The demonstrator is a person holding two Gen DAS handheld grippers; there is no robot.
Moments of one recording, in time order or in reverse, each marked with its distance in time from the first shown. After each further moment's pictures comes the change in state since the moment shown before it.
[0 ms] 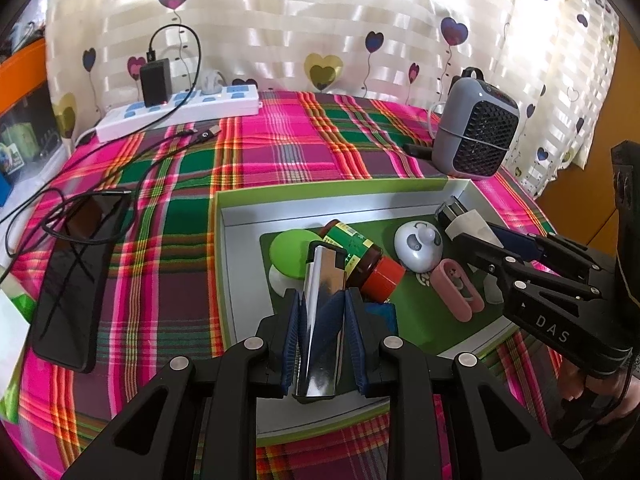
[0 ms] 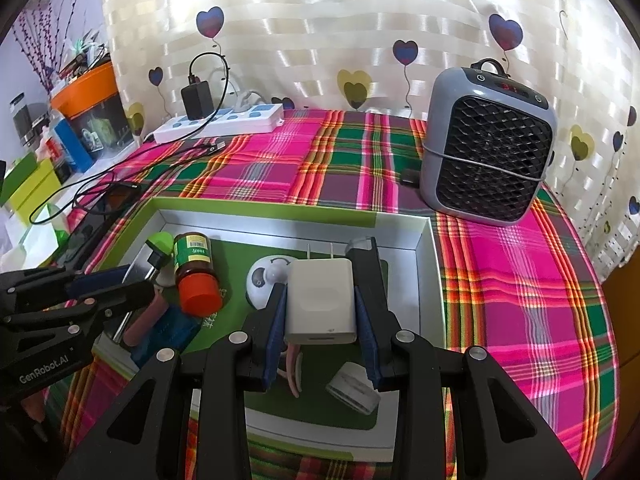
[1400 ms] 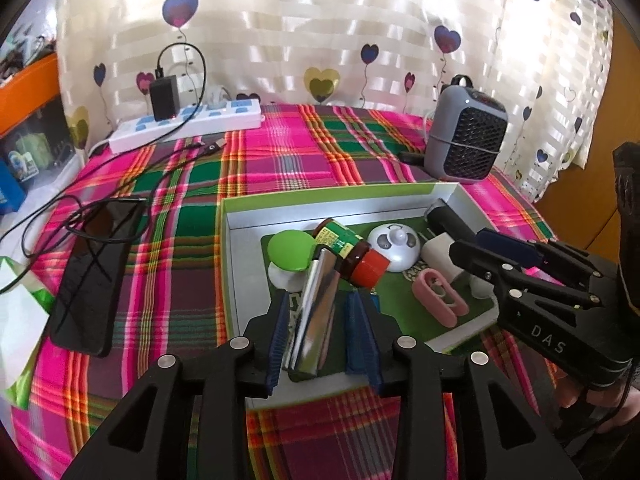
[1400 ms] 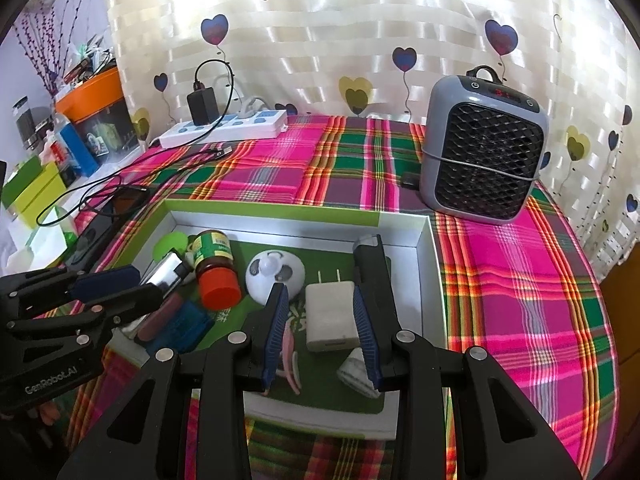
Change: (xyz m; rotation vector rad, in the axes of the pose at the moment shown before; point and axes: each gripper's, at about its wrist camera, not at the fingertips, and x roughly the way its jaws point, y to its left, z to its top) left arm -0.026 -0.011 -0.008 0.011 -0.044 0.029; right arm -0.017 0.006 -0.009 0.011 -0.026 0.001
